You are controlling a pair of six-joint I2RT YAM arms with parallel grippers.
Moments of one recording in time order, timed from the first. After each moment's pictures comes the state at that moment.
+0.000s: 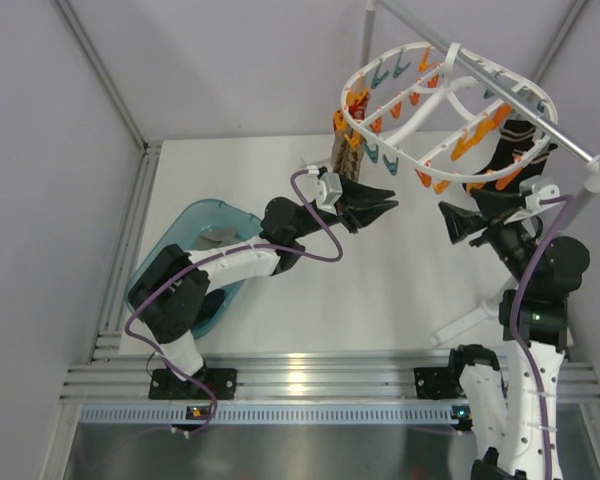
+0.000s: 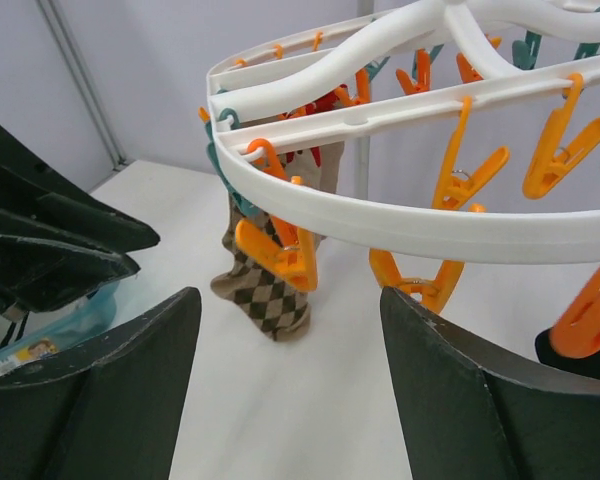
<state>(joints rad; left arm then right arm) -0.81 1.73 1.09 1.20 0.57 -0.21 -0.21 0.56 0.81 -0.06 -0.65 0.19</state>
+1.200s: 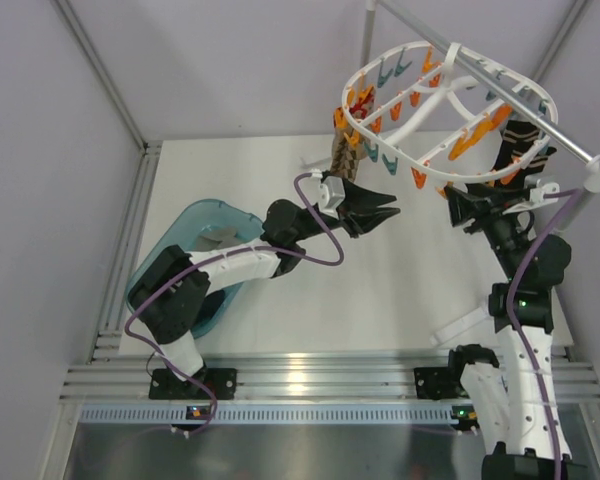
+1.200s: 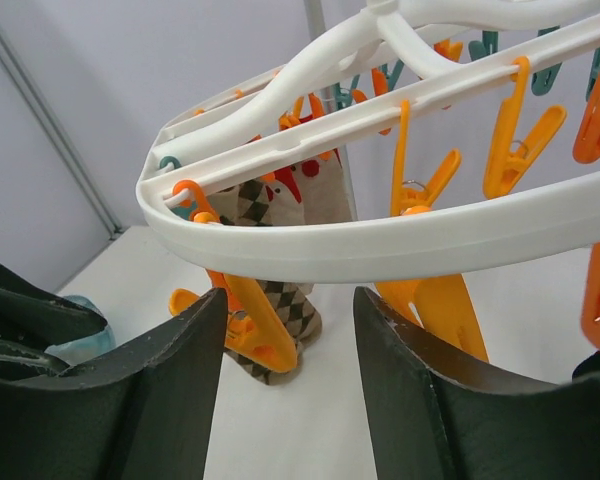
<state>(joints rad) -0.83 1.73 1.07 1.19 0.58 -0.21 -0.14 0.62 0.67 0.24 -0.48 0.35</state>
